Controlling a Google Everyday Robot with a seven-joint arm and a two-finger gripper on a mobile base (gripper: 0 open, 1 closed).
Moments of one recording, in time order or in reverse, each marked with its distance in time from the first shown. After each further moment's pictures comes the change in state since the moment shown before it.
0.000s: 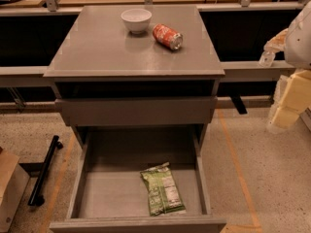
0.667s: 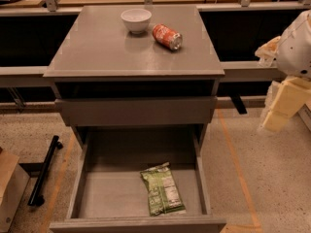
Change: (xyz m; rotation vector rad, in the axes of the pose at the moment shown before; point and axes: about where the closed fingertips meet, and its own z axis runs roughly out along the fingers) arm -0.008 0.001 0.017 -0.020 -0.073 -0.009
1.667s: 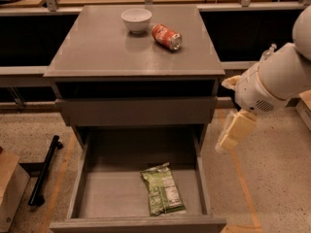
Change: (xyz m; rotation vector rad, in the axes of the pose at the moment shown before) arm -0.024 0.006 0.110 -0.046 -0.174 0.033
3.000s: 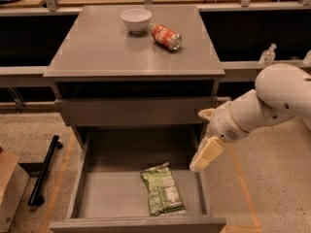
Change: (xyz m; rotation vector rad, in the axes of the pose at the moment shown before) arm 0.011 0.019 0.117 -0.140 -0.161 0.086
